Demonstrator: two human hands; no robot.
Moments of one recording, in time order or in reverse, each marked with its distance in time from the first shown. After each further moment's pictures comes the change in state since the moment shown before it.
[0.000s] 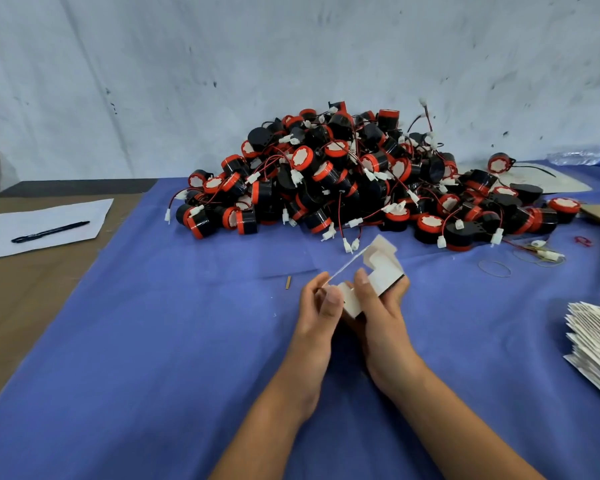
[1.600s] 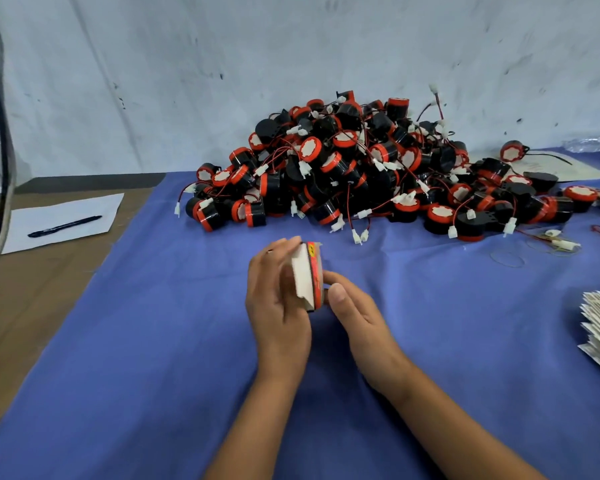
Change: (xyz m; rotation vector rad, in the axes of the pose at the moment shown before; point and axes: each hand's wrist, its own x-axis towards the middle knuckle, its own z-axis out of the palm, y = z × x) left_hand 0.006 0.021 -0.029 0.468 0.459 0.738; right_hand -0.017 0.002 0.019 -0.311 -0.365 -0.103
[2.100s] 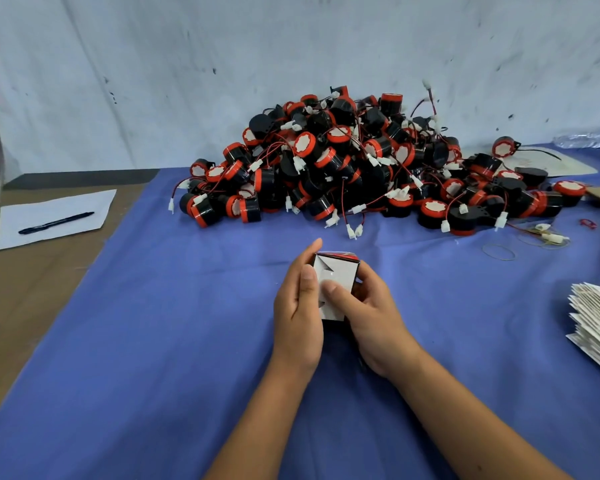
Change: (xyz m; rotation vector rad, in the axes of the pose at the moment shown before) left_hand -0.016 0.007 0.019 -0.233 -0.211 -0.411; right_hand 0.005 0.008 -0.014 0.259 0.154 0.136
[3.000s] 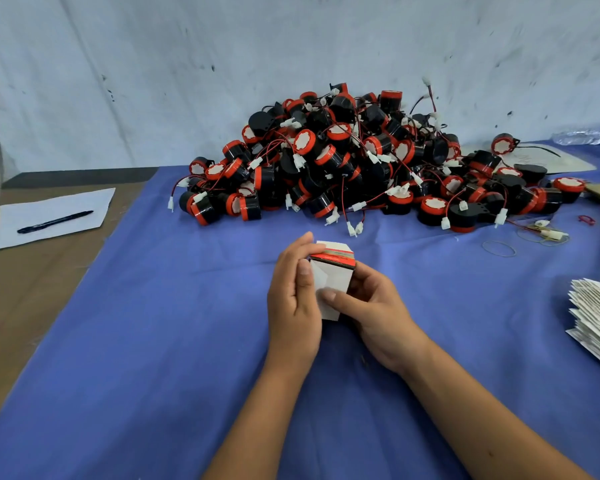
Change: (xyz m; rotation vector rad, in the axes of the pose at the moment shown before) left_hand 0.012 -0.011 -0.007 0.149 0.032 0.249; right_hand 0.003 0.001 -0.012 -0.029 -0.144 -0.007
